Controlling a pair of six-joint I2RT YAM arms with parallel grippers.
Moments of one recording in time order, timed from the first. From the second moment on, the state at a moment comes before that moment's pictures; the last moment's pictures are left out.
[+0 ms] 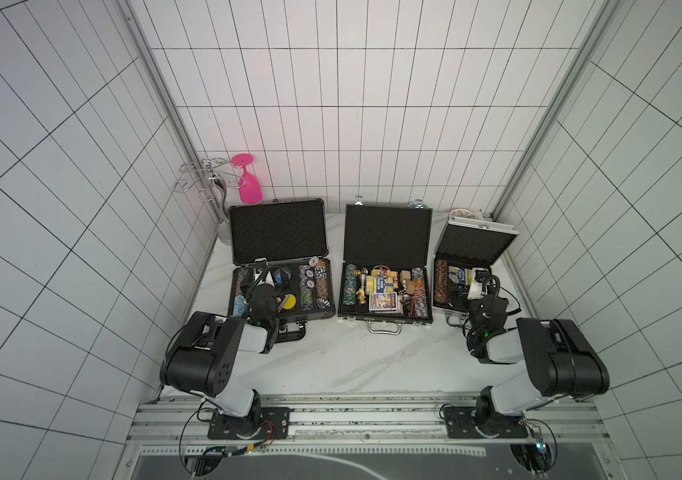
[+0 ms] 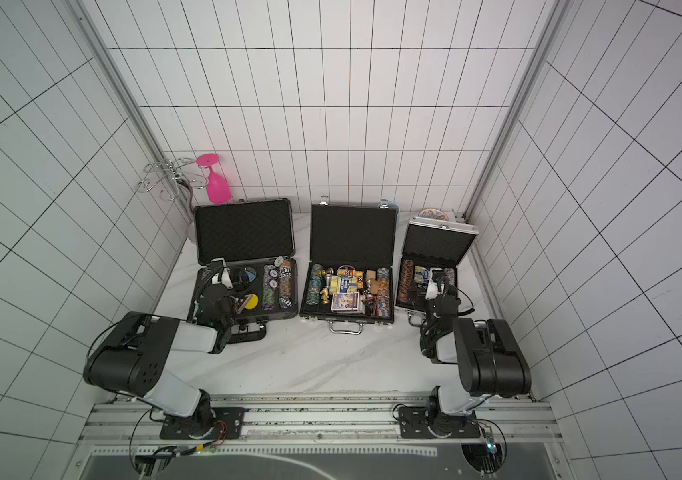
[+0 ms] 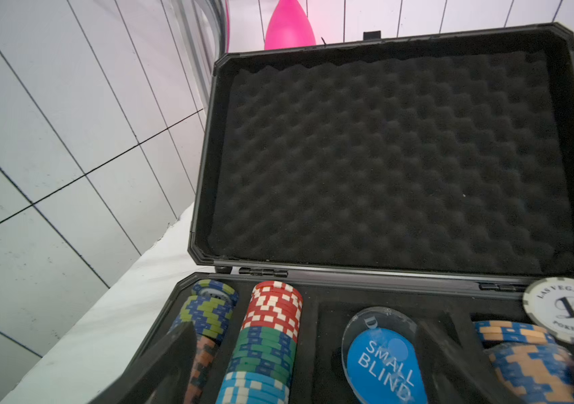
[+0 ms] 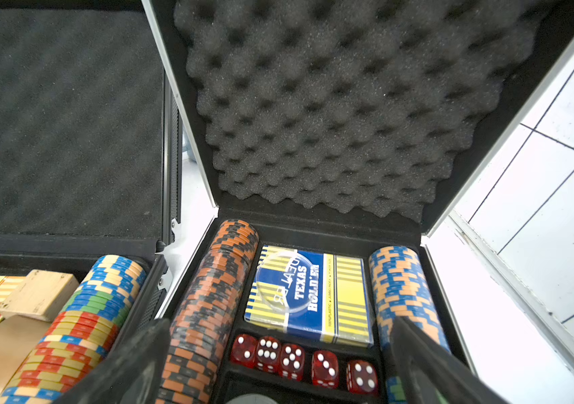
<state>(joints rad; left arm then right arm) -0.16 1.58 0.34 1.05 -0.42 -0.02 -0.04 1.55 0.21 1.16 0.02 -0.02</state>
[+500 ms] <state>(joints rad) -0.13 1.58 0.34 1.05 -0.37 -0.02 -0.04 1.55 0.21 1.16 0.02 -0.02</state>
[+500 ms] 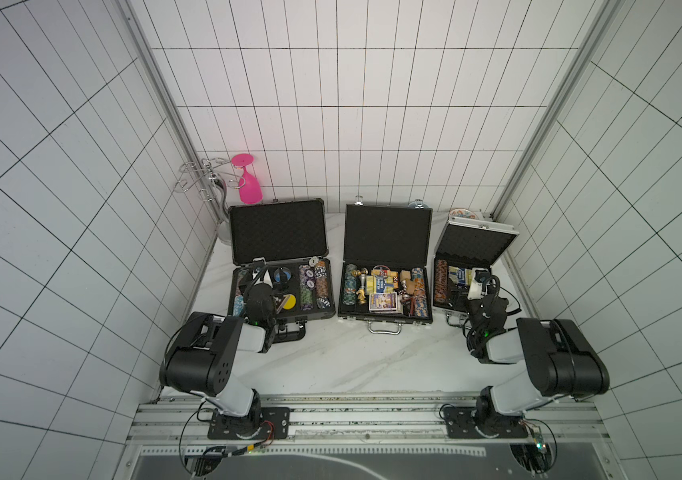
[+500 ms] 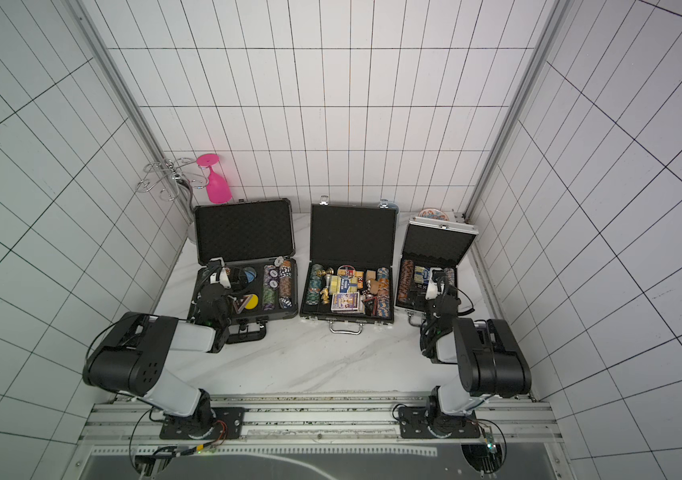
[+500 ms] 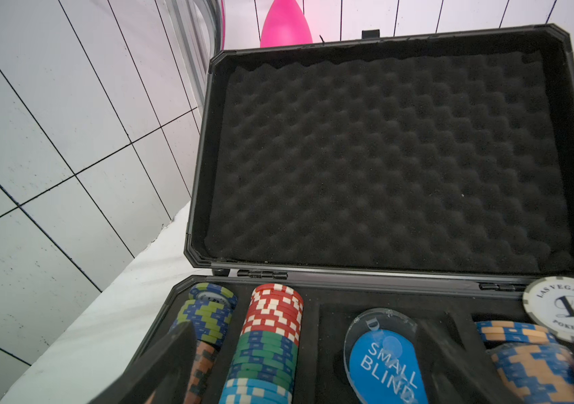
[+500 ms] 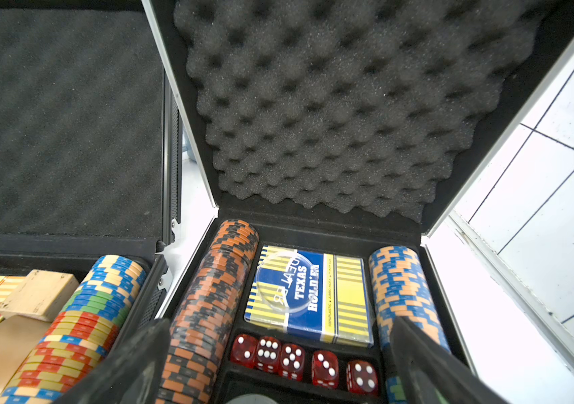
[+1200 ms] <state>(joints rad) -0.13 1.58 0.35 1.02 -0.36 -0.02 -0.04 1.55 0.21 1.15 0.01 -0.02</state>
